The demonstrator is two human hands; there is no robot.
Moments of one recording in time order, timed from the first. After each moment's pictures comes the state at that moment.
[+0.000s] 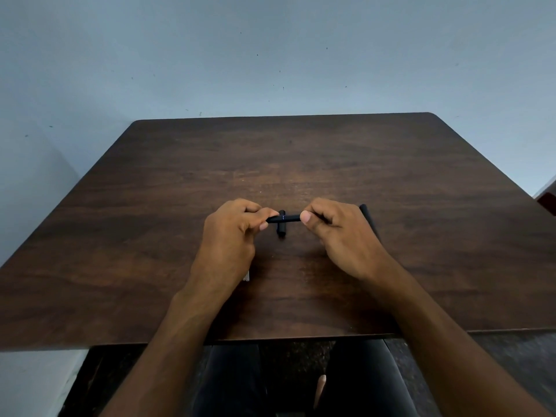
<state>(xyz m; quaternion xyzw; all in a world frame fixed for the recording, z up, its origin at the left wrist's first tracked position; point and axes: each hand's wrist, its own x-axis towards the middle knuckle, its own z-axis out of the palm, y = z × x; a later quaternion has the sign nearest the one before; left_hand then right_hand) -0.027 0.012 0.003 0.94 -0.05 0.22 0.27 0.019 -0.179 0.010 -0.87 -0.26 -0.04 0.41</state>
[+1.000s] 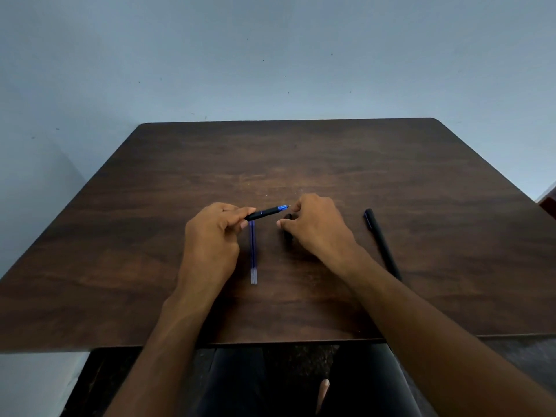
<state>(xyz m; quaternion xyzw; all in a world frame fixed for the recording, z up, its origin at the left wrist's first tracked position) -0.027 0.038 -0.001 0.91 0.04 0.26 0.33 0.062 -0.118 -0.002 -0.95 -0.07 0.06 0.29</state>
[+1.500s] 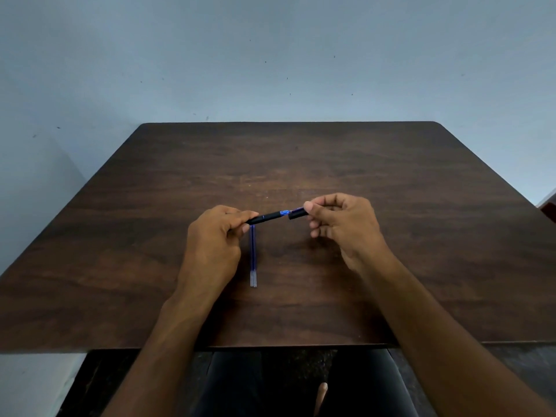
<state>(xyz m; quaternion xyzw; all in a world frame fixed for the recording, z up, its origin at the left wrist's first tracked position) -0.026 0.039 -0.004 0.91 0.03 0.25 0.33 0.052 -0.161 -0.002 -0.71 0.00 0.06 0.70</state>
